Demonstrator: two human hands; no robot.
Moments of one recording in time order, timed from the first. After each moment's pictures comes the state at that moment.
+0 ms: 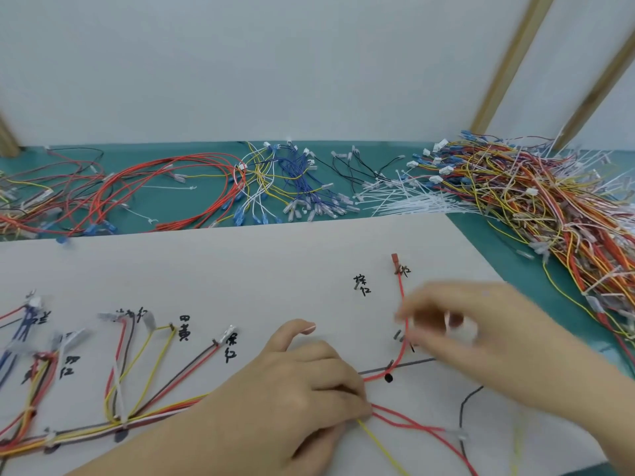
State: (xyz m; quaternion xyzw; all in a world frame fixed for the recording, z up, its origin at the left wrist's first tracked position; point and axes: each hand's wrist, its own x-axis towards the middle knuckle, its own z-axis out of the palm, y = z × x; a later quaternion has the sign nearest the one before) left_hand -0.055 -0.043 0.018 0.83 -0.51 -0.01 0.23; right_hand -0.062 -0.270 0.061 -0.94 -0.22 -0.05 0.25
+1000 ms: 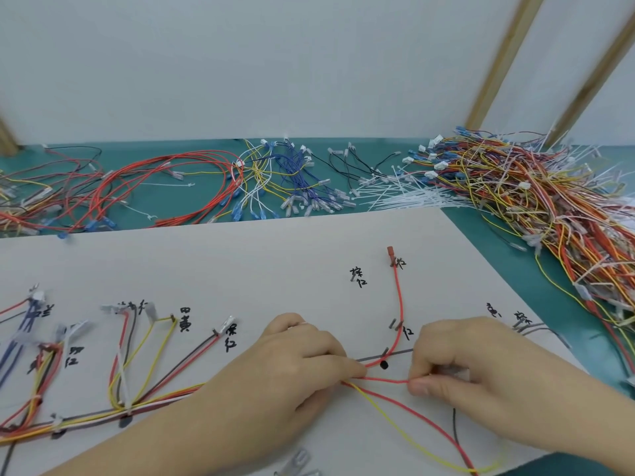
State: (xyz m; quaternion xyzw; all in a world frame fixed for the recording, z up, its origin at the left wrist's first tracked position) left_hand -0.047 -0.040 0.002 0.83 -0.50 0.06 0.25; right_hand -0.088 -0.272 0.049 -0.94 -0.24 0.06 0.23
